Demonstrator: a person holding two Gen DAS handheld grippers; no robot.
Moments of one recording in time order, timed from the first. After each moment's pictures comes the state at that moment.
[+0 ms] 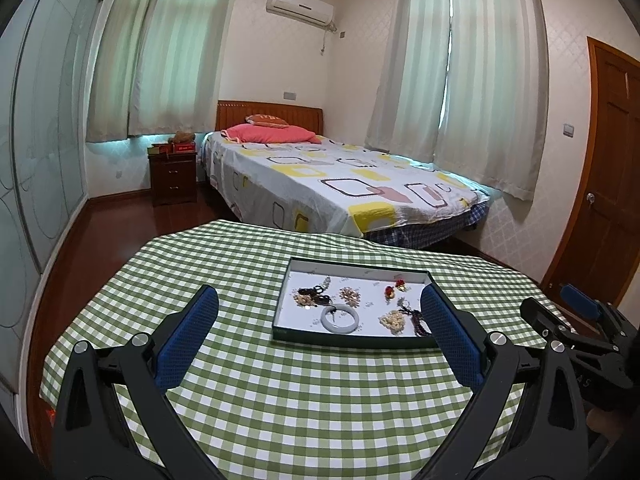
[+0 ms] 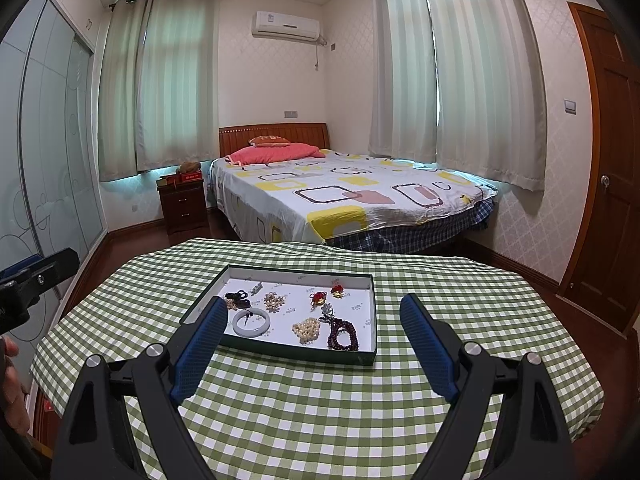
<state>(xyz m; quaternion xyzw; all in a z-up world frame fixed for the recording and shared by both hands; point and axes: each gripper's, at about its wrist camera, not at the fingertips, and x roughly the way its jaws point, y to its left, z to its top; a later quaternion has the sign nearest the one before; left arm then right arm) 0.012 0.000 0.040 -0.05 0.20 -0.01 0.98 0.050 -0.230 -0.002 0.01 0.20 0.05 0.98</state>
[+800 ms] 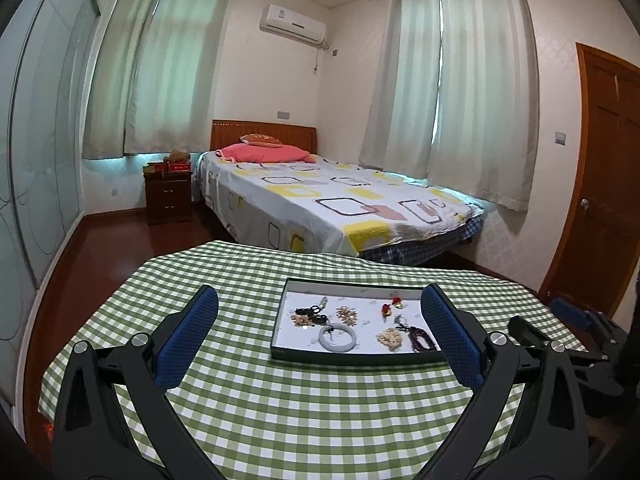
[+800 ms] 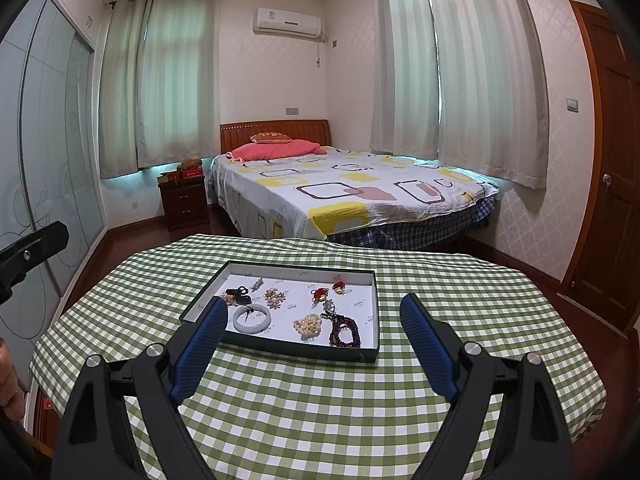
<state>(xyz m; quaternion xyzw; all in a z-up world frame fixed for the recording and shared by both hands) 0.011 0.001 0.044 -0.04 0.17 -0.02 0.98 0.049 -0.230 -0.006 0.01 0.20 0.05 0.98</state>
